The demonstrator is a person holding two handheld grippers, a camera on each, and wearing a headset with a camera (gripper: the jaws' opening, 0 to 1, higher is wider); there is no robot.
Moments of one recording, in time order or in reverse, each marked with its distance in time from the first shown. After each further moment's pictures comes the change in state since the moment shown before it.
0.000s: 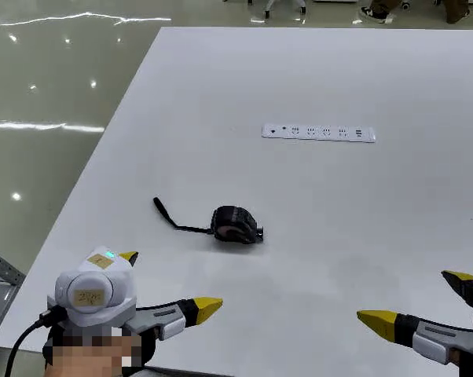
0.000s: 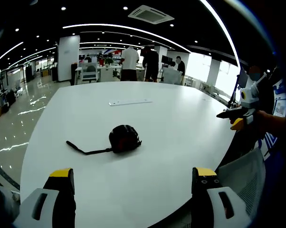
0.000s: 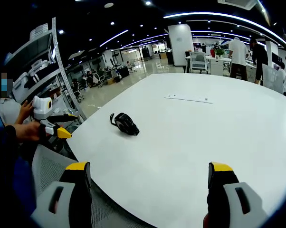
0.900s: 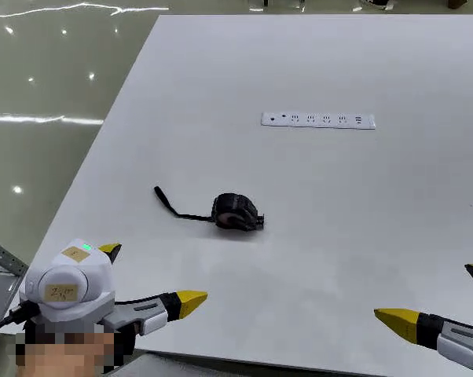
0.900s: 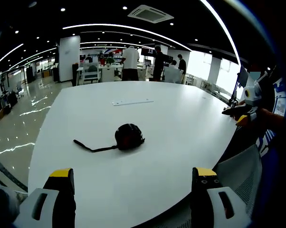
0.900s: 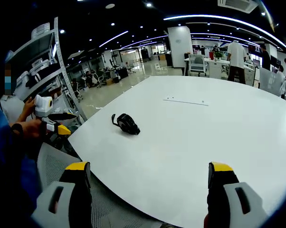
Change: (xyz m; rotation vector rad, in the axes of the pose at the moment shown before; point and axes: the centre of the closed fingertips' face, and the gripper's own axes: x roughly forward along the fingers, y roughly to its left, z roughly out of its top) left arm -0.024 0.011 0.003 0.013 0.008 0.020; right arm -0.025 0.004 0.000 -0.010 -0.007 -0.017
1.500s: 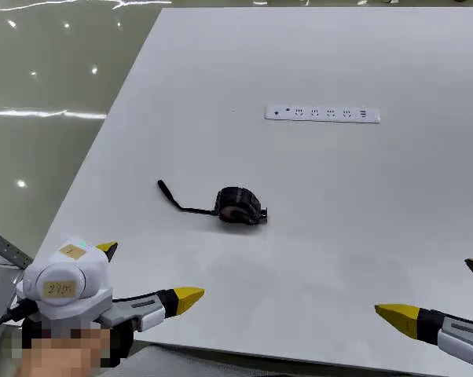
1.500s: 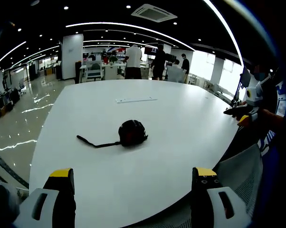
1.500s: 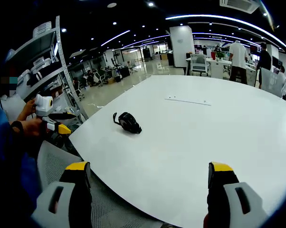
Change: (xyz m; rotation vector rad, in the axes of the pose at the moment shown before) left arm -0.004 0.007 -0.009 -0.017 0.012 0.020; right arm 0.003 0.001 -0.003 -0.012 0.005 0.012
